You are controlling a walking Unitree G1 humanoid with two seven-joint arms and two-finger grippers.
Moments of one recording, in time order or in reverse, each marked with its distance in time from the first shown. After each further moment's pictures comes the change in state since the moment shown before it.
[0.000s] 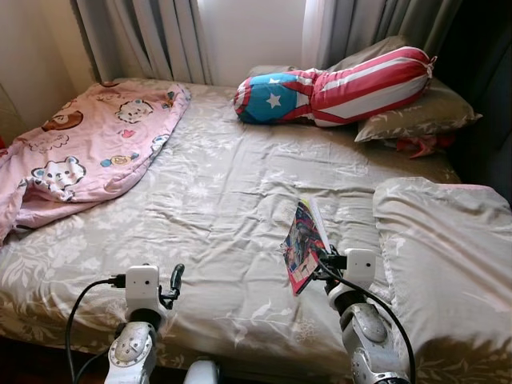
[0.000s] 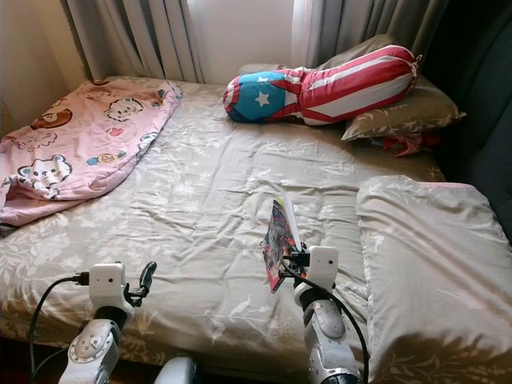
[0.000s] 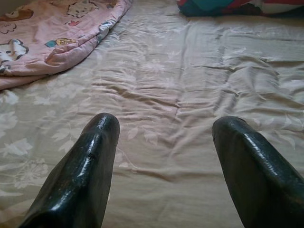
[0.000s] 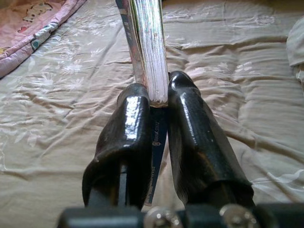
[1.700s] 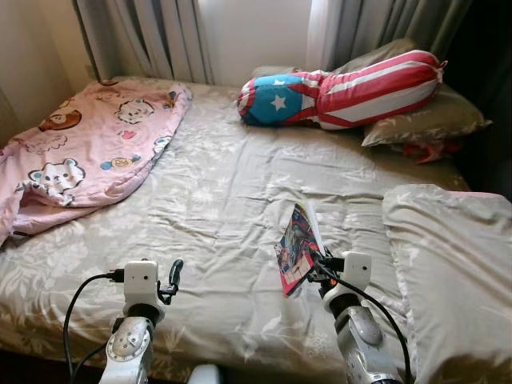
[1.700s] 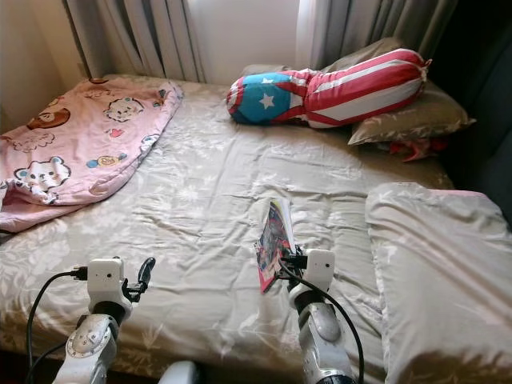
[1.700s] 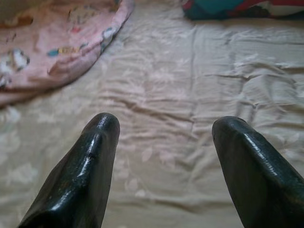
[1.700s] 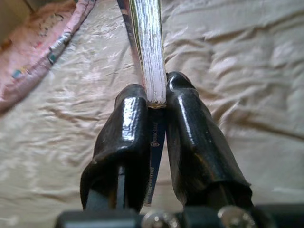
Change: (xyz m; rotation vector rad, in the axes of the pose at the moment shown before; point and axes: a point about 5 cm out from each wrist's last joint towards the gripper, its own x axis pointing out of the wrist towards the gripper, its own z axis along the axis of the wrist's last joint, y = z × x) left arm 0.005 0.007 0.008 0.025 -0.014 -0.005; right arm 0.003 0.014 -0.008 0.185 0.024 0.032
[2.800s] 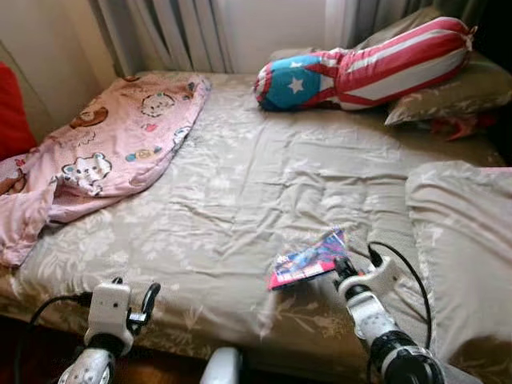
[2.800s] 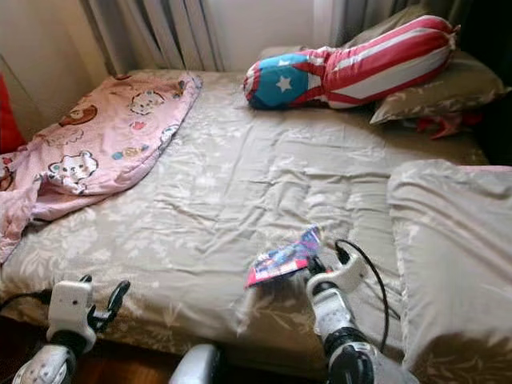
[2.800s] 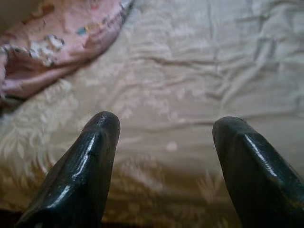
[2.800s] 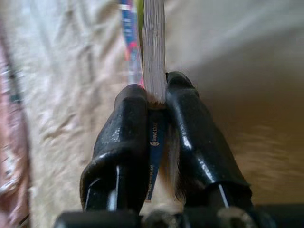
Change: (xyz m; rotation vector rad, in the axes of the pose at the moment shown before) left arm -0.064 0.031 0.004 0.136 0.075 -0.072; right arm 0.006 -0.066 -0.001 0.675 0.123 -0.391
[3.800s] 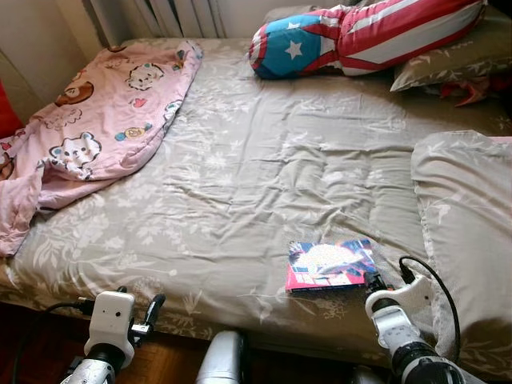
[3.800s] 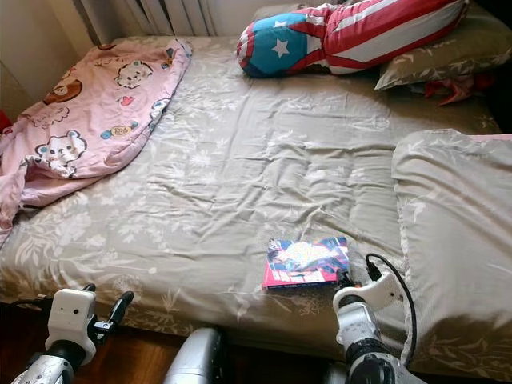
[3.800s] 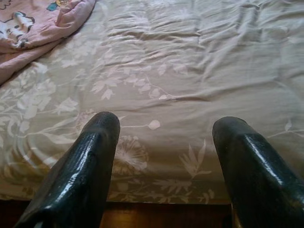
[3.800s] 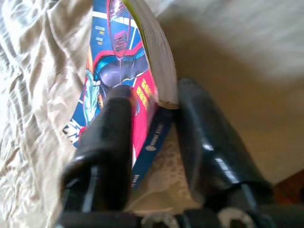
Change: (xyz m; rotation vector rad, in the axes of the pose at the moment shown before) left arm -0.008 -0.008 0.010 0.006 0.020 -0.040; right arm -0.006 -0.027 0.024 0.032 -0.081 -0.111
